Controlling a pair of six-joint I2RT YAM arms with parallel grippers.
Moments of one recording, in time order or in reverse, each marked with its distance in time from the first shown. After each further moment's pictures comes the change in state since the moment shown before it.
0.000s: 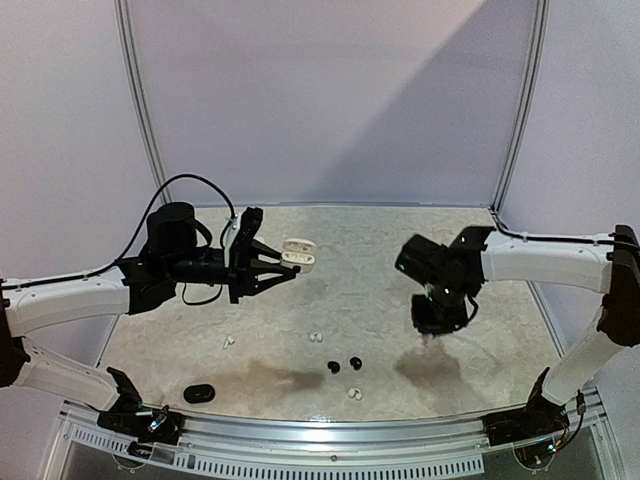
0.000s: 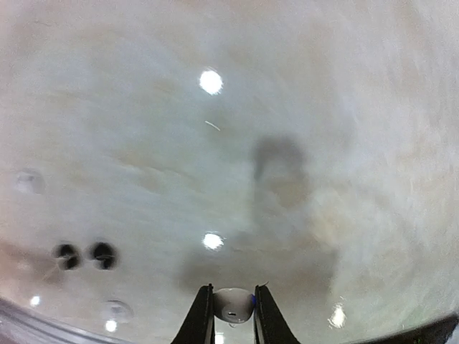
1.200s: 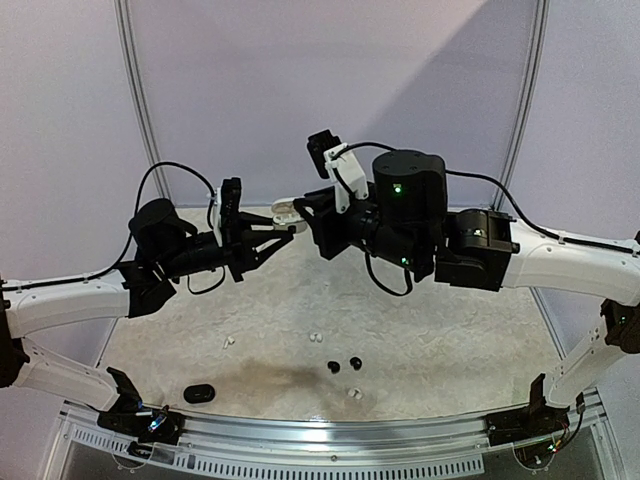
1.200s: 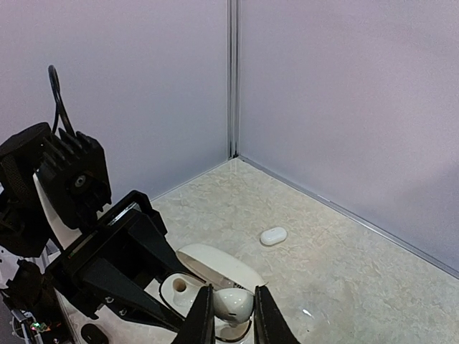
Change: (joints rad) left arm -0.006 -0.006 -0.023 0.310 -0.163 -0.135; right arm 0.364 -0.024 0.326 0.935 0.298 -0.813
